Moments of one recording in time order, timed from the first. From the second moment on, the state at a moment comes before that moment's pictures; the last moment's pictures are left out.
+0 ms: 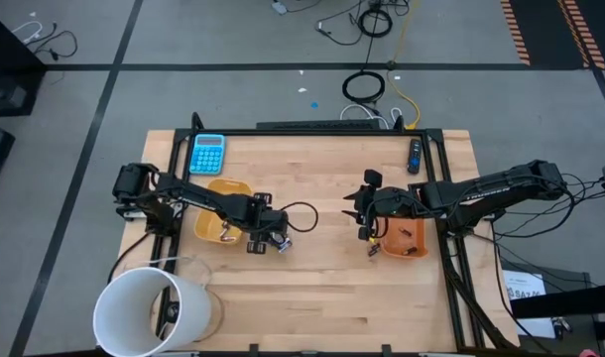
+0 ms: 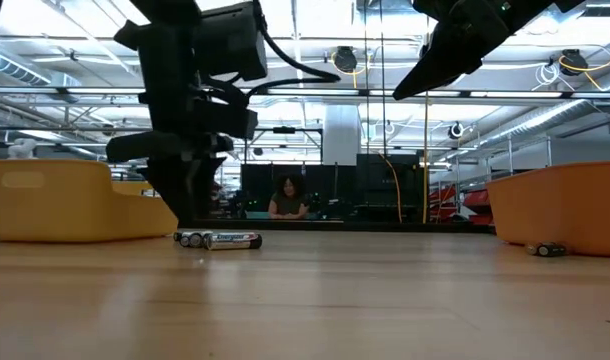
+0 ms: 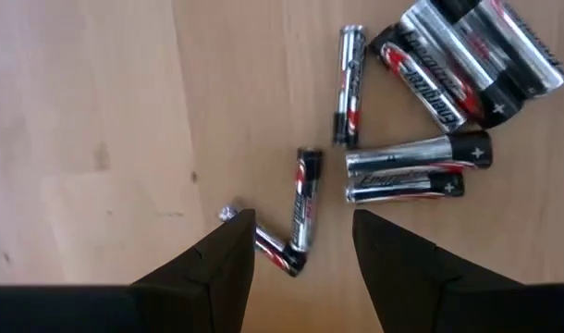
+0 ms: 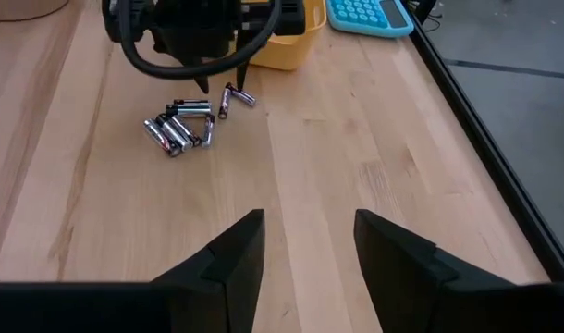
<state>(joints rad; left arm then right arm) -0.10 1.72 1.02 -0.69 -0.19 0.06 0.12 1.17 0.80 -0.26 0.34 0.01</state>
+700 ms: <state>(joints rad) -0.07 1.82 1.02 -0.67 -0.18 0.23 0.12 1.17 0.80 -0.25 0.34 0.01</state>
